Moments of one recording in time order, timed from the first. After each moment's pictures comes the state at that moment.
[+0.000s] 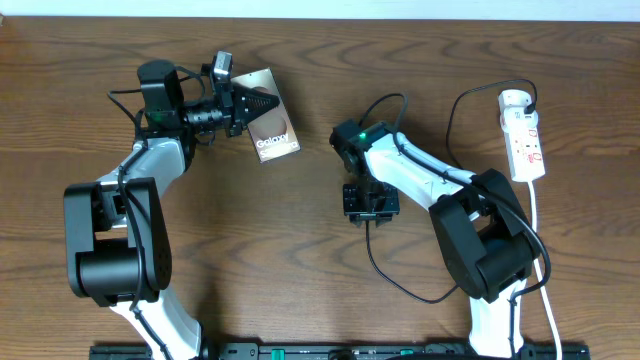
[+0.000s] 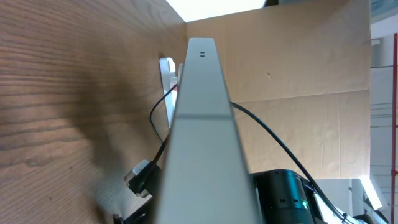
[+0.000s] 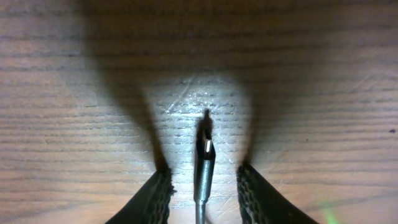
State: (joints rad) left arm 0.08 1.92 1.09 0.41 1.36 -0.98; right arm 0.59 2.09 1.42 -1.10 -0.12 0.57
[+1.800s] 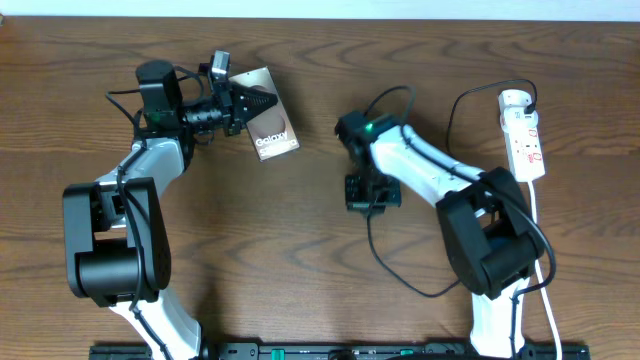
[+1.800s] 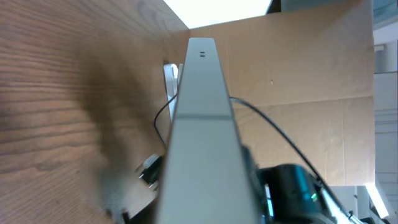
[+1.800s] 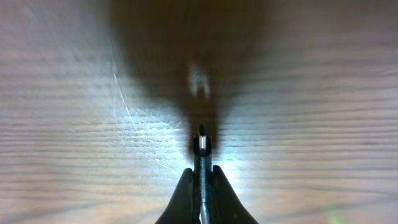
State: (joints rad) left arm 0.09 1.92 1.09 0.41 1.33 -0.98; right arm 0.54 2.09 1.48 -1.11 -0.13 0.56
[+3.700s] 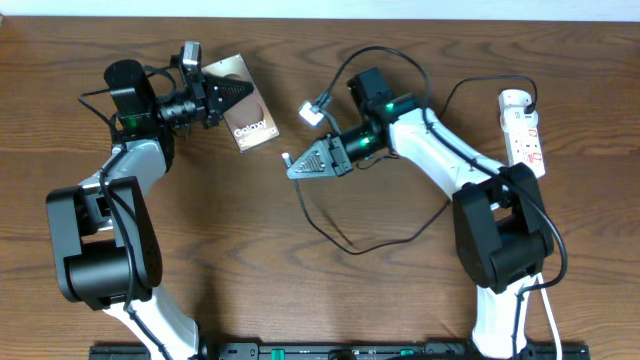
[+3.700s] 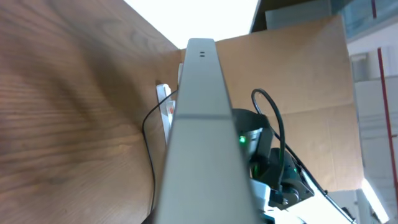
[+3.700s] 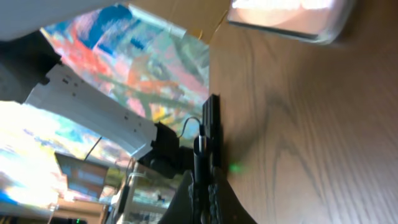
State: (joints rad) left arm 0.17 1.92 1.09 0.62 1.38 -1.12; right arm 0.47 2.09 1.54 -0.69 -1.43 -0.15
